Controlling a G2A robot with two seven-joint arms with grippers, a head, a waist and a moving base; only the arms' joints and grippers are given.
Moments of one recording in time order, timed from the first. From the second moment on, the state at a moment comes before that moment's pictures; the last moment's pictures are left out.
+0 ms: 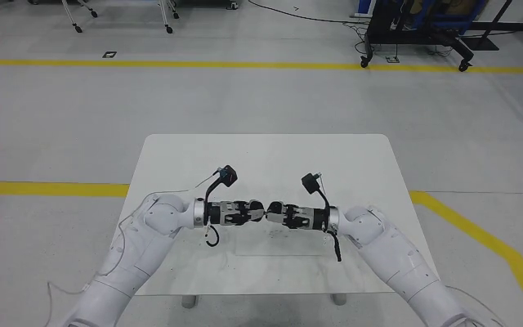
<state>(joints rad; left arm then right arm) 1.03 -1.14 -0.96 -1.24 0.02 -0.83 -0.95 -1.14 -1.14 0.94 -1.21 -0.01 -0.85 0.71</state>
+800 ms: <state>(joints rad) 1.01 -1.13 -0.95 -1.23 0.06 -0.82 -0.86 -1.14 -1.14 0.94 -1.19 0.06 -0.90 0.72</state>
